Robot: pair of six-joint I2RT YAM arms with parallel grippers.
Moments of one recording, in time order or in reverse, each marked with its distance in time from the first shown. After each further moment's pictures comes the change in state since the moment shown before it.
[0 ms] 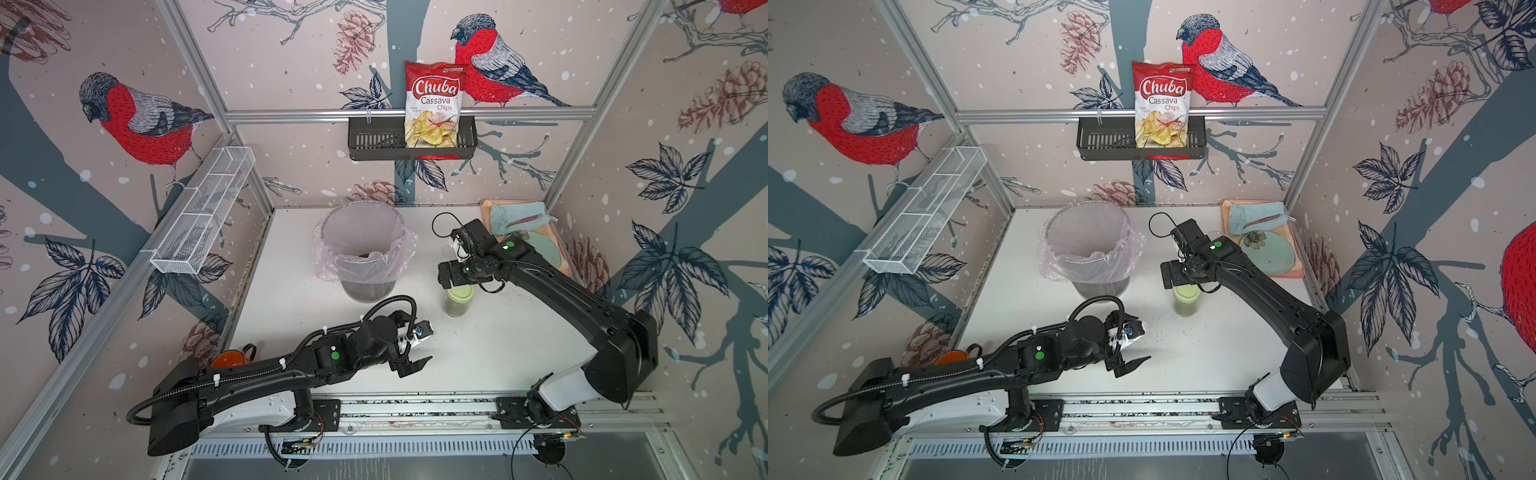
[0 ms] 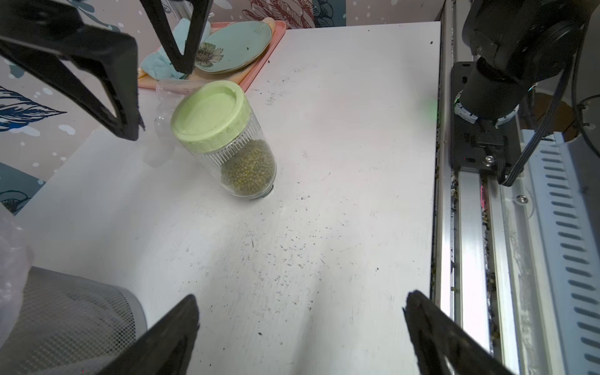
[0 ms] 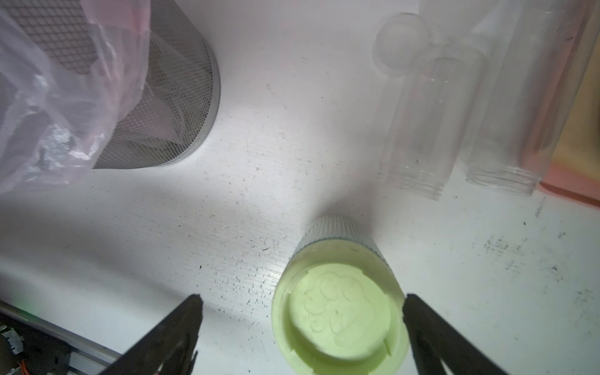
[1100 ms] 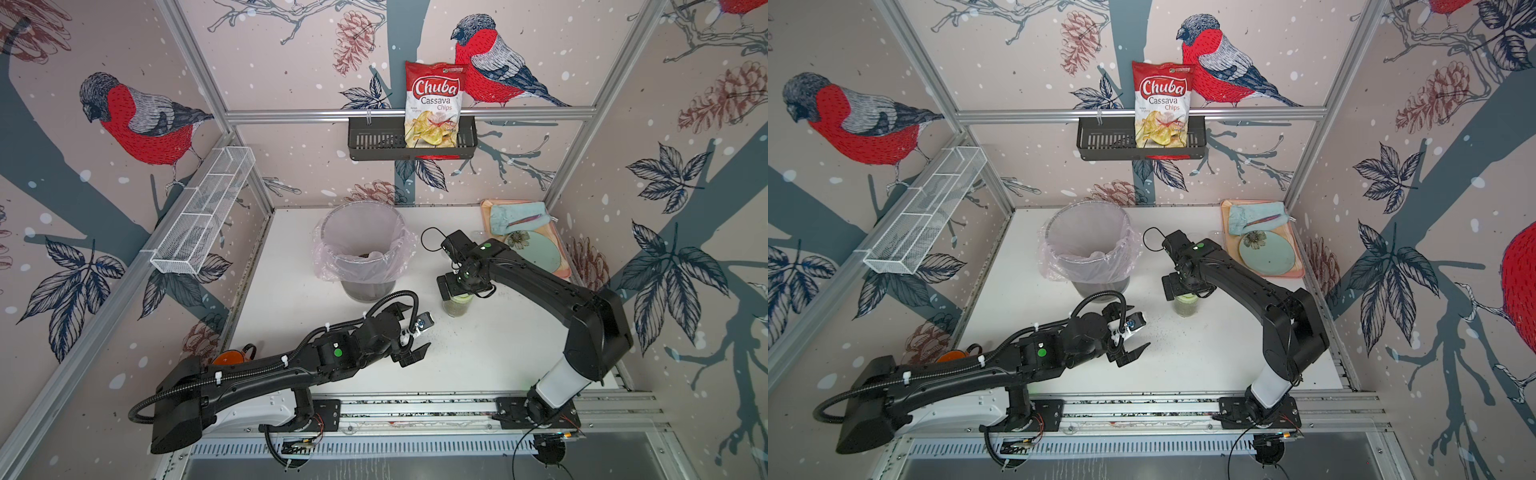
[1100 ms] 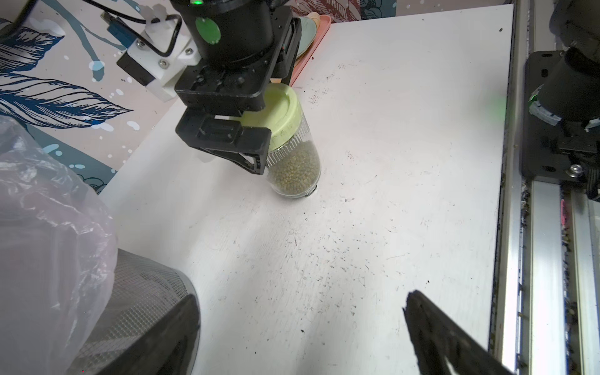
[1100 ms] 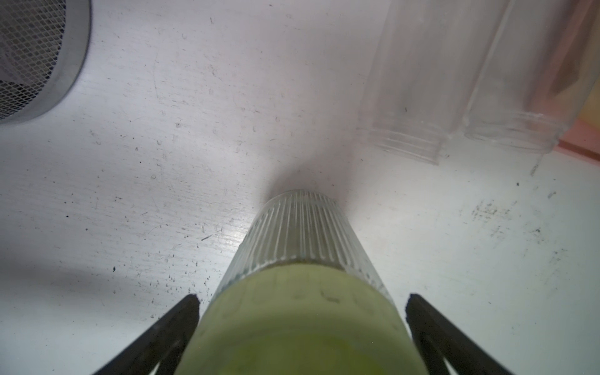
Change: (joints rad) left arm 0.000 0.024 0.046 -0.014 -0.148 0.024; right arm 0.021 0.135 -0.026 -0.059 0.084 0.000
